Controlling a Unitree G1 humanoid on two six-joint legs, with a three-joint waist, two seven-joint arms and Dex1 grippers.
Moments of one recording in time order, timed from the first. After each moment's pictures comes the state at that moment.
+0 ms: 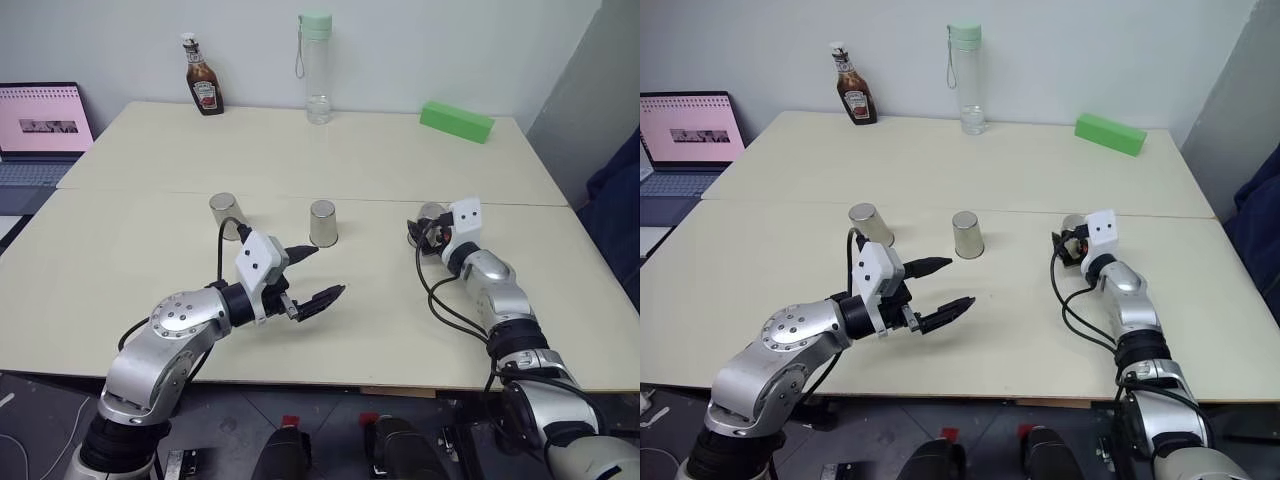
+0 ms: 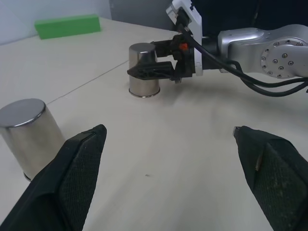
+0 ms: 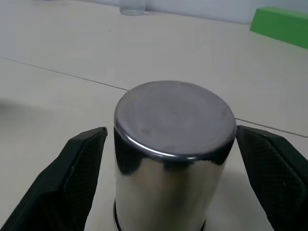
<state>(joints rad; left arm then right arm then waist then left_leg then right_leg) -0.20 0.58 -0.04 -0.50 -0.48 0.56 -0.68 -0.69 -0.28 -0.06 0.72 0.14 -0.02 0.37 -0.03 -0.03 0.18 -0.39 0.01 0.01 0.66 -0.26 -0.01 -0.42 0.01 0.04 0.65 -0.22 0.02</state>
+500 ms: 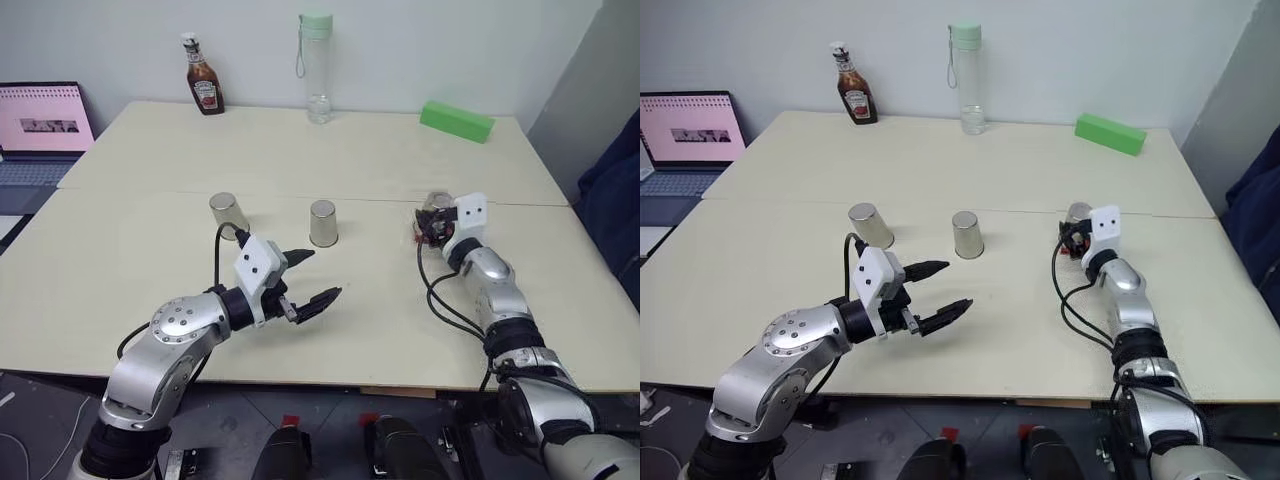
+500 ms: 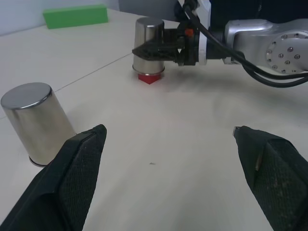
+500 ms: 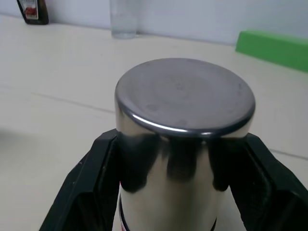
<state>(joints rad) -0.17 0.57 -0.03 -0.50 -0.46 0.56 -0.67 -0.65 -0.27 -0.10 0.52 0.15 -0.02 0.32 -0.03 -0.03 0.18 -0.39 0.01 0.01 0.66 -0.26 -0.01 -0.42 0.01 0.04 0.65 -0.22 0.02</state>
